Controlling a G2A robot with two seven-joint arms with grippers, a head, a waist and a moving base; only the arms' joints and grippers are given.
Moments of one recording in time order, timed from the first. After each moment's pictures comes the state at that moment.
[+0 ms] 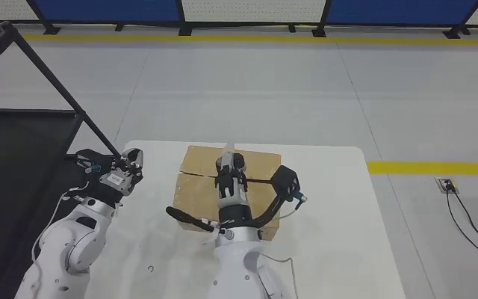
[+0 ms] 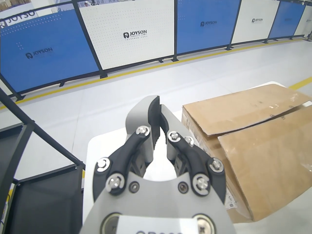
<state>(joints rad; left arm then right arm) 1.08 -1.02 -1.54 -1.60 1.08 -0.33 -0.02 -1.06 -1.85 0.81 -1.88 -0.50 0.65 -0.42</state>
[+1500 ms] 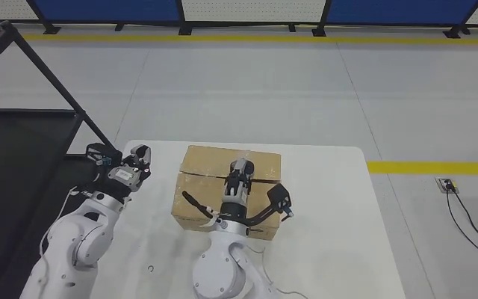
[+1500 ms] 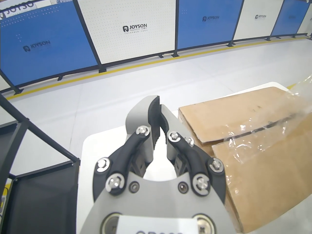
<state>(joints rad) 1.04 -1.04 -1.50 -1.63 1.08 -0.31 -0.11 -0.98 -1.86 0.84 -1.50 -0.32 0.41 -0.85</state>
